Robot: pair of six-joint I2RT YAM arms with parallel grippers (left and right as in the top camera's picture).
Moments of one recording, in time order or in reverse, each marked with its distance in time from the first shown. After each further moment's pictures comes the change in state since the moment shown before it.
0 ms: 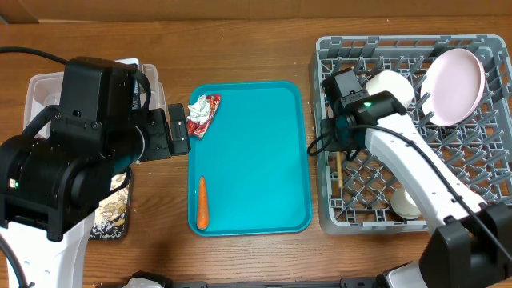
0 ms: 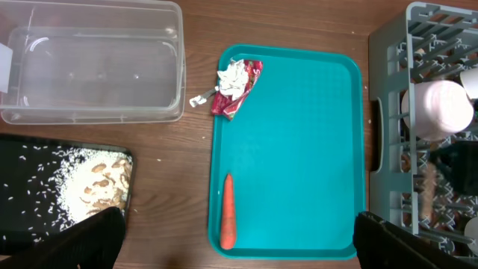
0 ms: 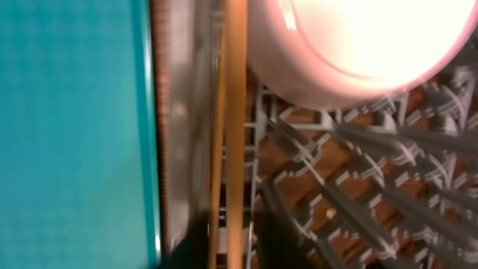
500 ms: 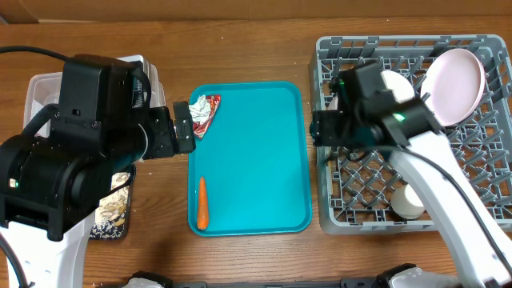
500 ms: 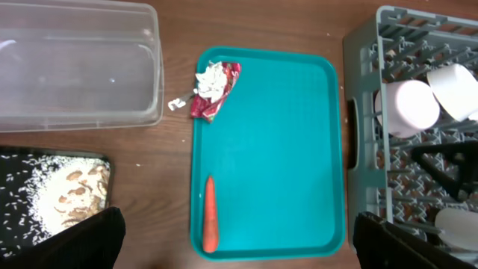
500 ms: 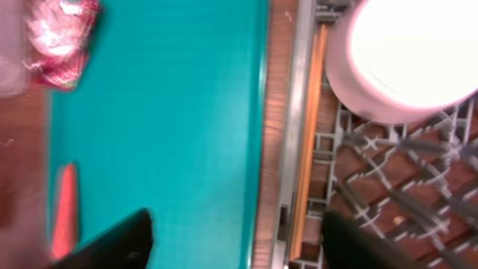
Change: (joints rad) left arm 0.000 0.001 0.000 0.024 0.068 -0.001; right arm 0.005 -0.198 0.072 -0.026 -0.230 0.045
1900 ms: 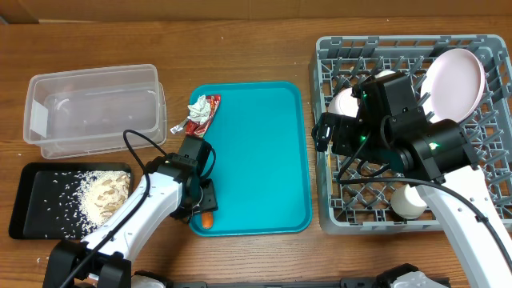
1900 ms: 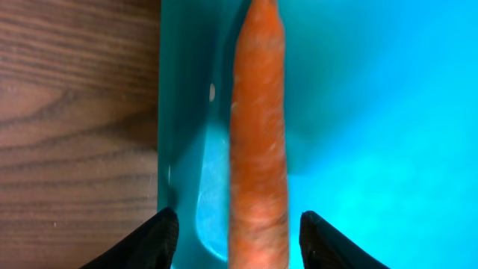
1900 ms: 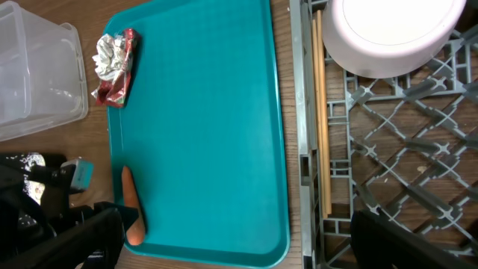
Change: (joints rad) left arm -0.047 0.091 -1.271 0.755 0.079 -0.162; right arm 0.000 -0.144 0.013 -0.090 -0.032 0.188
